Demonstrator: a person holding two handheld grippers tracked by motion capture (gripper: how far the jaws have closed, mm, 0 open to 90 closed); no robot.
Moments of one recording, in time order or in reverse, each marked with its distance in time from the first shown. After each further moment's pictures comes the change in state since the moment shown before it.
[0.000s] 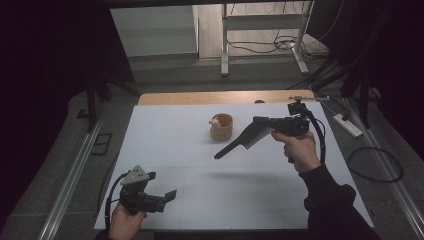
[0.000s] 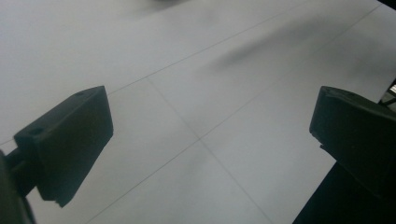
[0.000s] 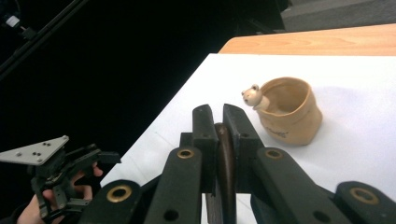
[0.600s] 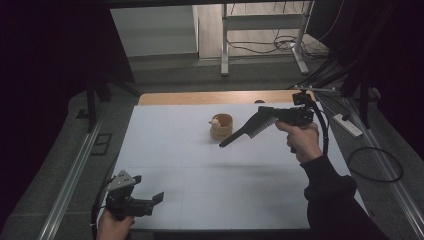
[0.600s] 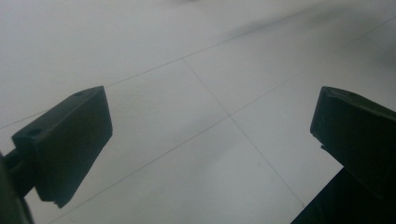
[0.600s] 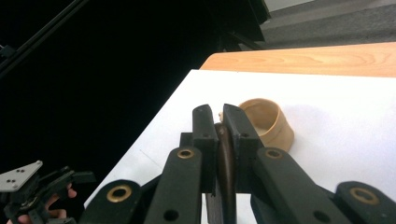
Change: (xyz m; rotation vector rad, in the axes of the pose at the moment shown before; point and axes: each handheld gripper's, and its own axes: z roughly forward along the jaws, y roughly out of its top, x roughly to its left) left arm 0.010 -0.017 -0.022 0.004 0.082 -0.039; right arm -0.010 0.023 -0.004 -0.041 -0.064 0.014
